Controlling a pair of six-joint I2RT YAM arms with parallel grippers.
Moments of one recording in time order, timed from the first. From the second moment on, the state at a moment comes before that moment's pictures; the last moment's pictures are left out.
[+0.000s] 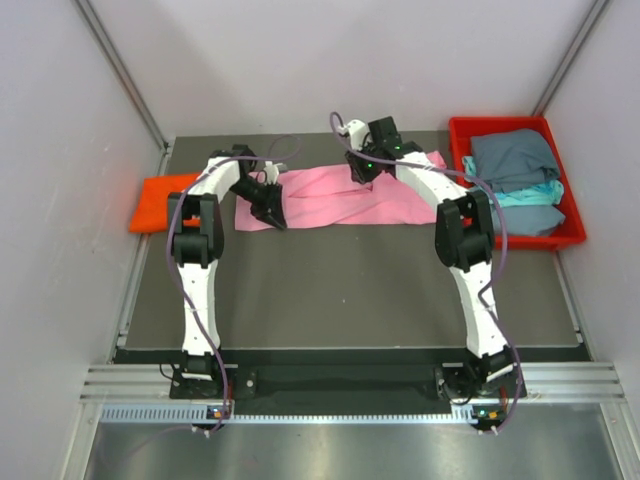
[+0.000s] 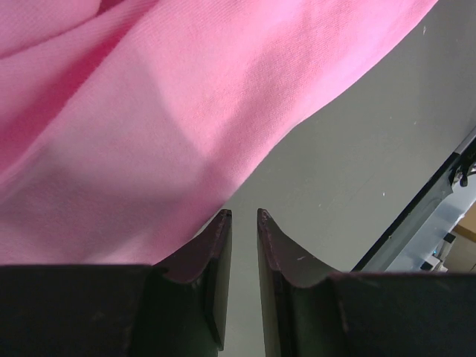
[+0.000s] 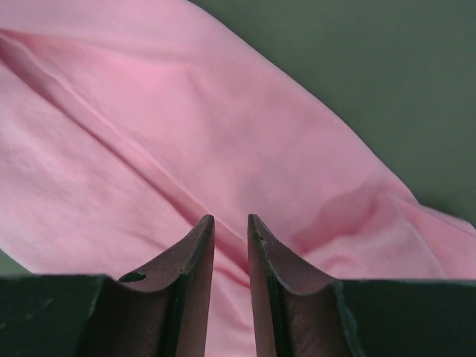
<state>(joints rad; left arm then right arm) -0.09 2.36 1.96 -1.10 0.71 0.24 0.40 2.37 2.10 -0.50 -0.29 -0.30</state>
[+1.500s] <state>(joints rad) -0.08 2.35 1.95 -1.10 0.65 0.24 0.31 2.44 2.18 -0.44 -0.20 -0.28</state>
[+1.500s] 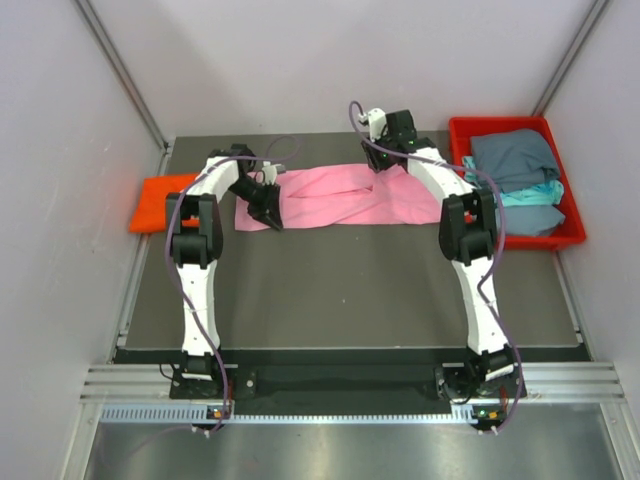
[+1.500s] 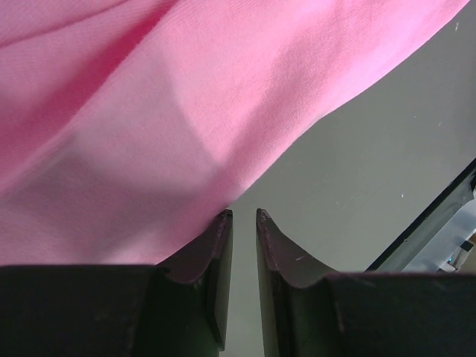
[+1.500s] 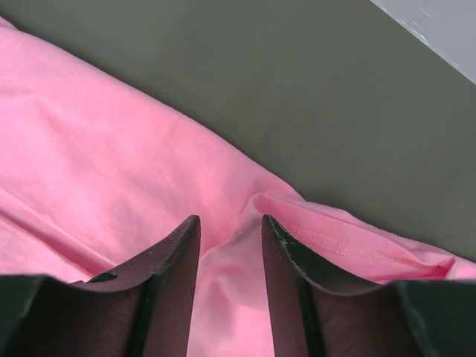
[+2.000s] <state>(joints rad) -0.08 2.35 1.97 -1.10 0.65 0.23 0.31 2.30 2.00 -0.45 -0.09 -0.29</state>
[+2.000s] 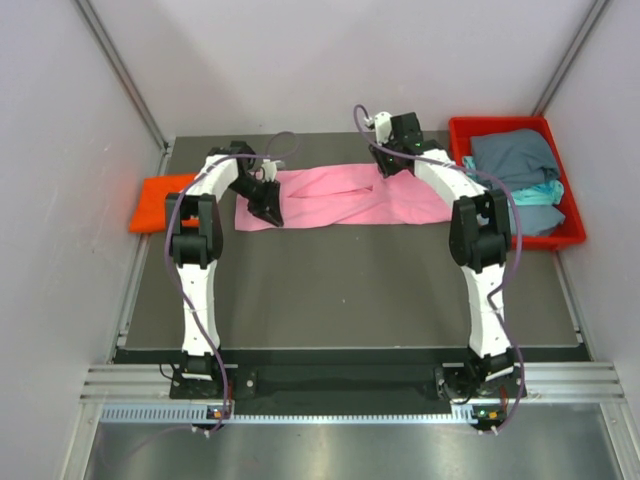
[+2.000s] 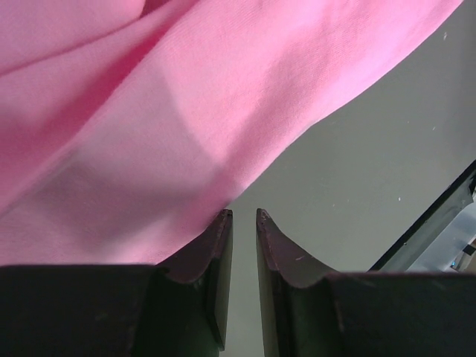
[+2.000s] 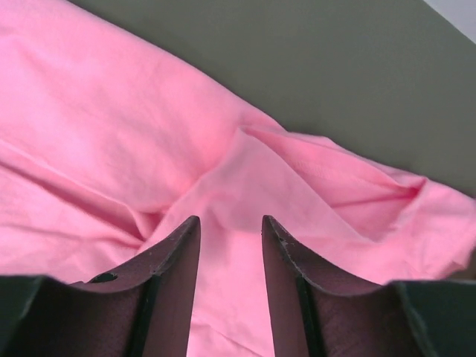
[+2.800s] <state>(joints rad) -0.07 2.35 1.98 -1.09 0.67 0.23 0.23 2.30 1.96 -0.48 -0.07 -0.30</state>
